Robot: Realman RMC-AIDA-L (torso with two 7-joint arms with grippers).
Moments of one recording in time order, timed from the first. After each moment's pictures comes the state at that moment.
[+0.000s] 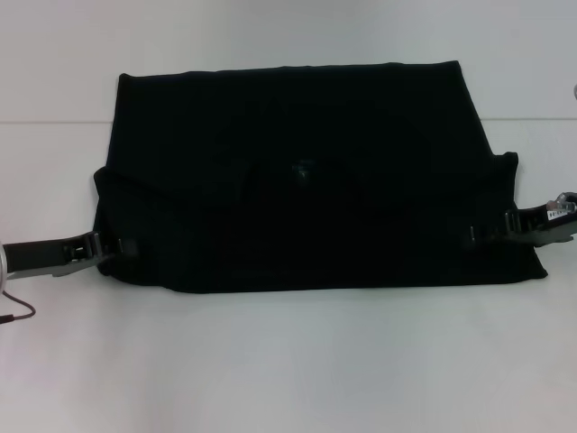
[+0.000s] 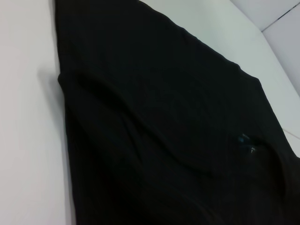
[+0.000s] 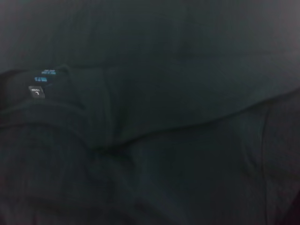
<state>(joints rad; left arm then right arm) -0.55 -1.94 0.69 0.49 2.07 1.20 -2.16 0.84 1.95 -0.75 -0.55 -2.64 -1.16 2.54</state>
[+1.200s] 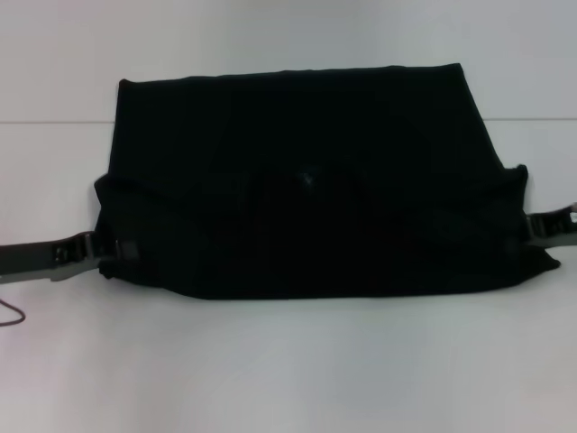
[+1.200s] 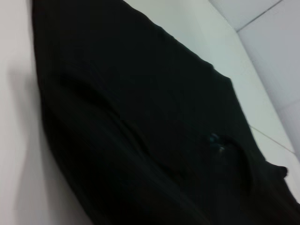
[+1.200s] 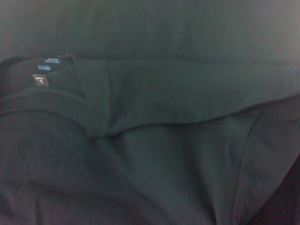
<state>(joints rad) -0.54 -1.92 0.64 0.49 2.07 1.34 -2.17 0.82 1.93 -0.78 -0.63 -2.63 -1.28 2.53</state>
